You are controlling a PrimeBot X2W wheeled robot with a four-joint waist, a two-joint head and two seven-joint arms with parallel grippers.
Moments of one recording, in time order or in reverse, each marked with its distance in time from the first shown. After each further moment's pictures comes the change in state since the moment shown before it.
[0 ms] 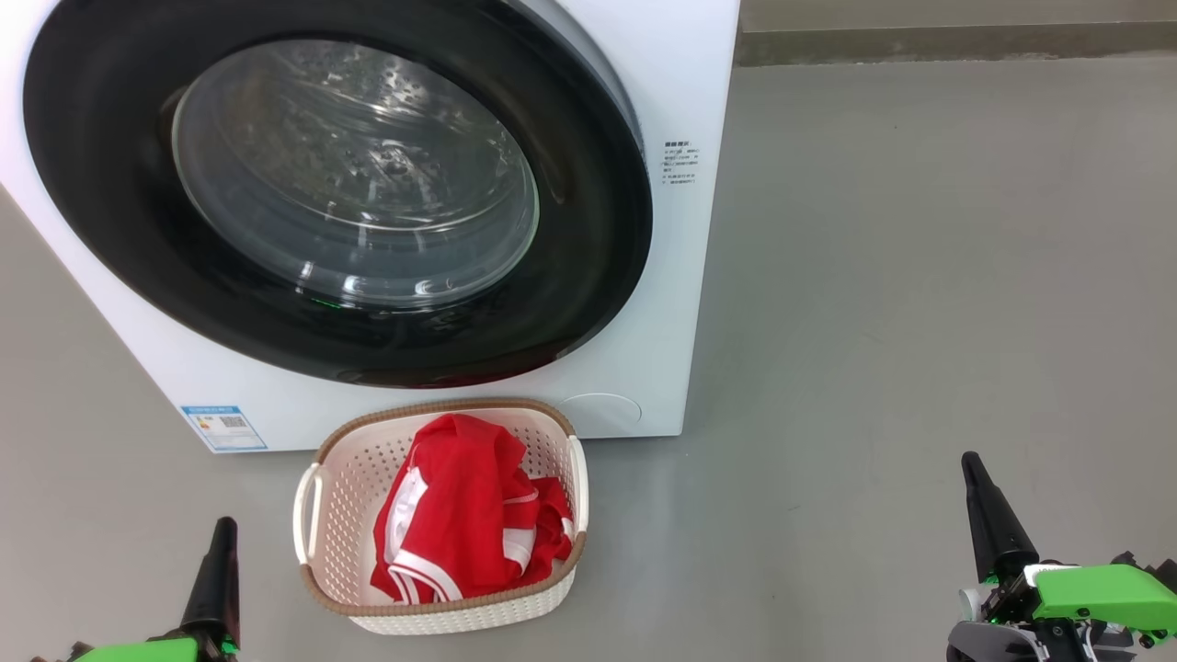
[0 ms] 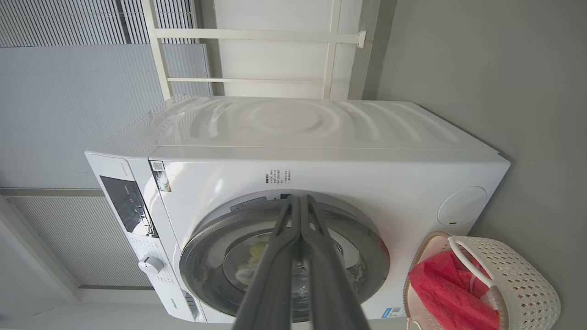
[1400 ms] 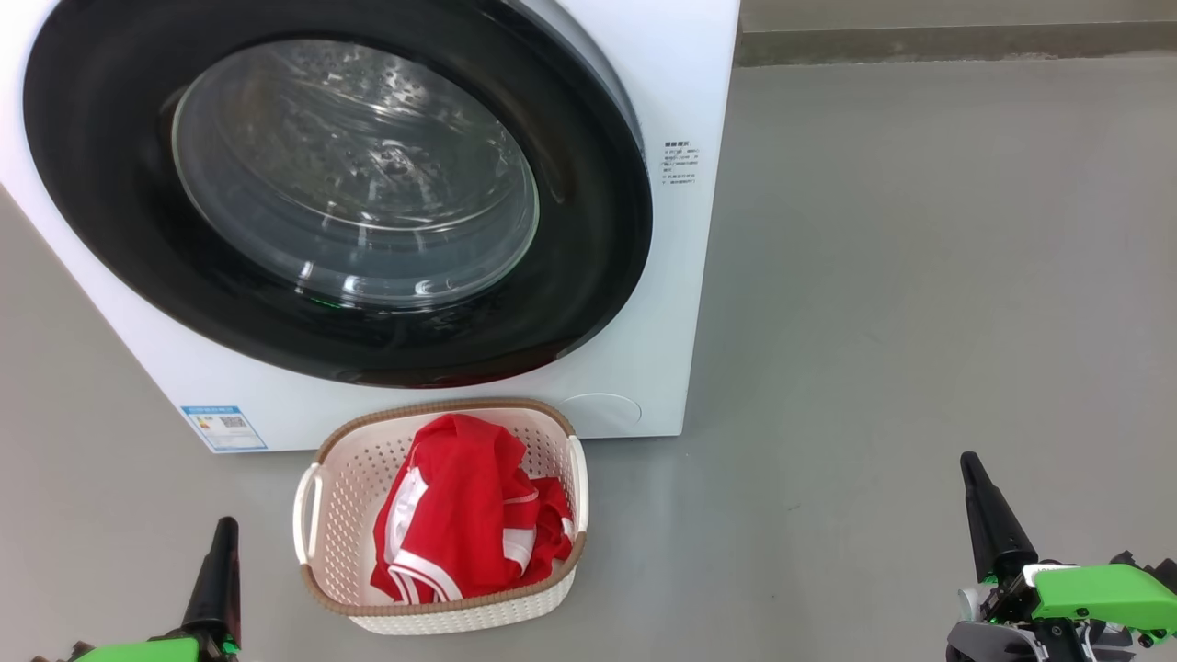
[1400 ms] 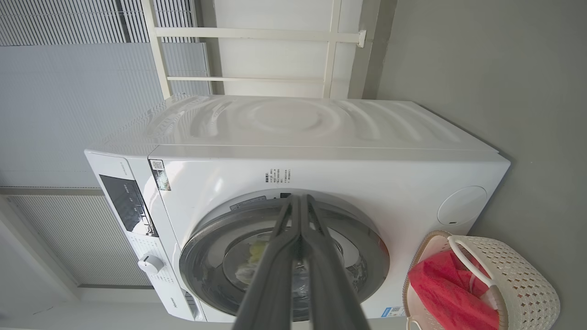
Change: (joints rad) left arm 0.000 0.001 -0.003 0.000 -0.001 0.000 0.000; right arm 0.000 -0.001 0.004 0.000 0.000 0.000 -0.001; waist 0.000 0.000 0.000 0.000
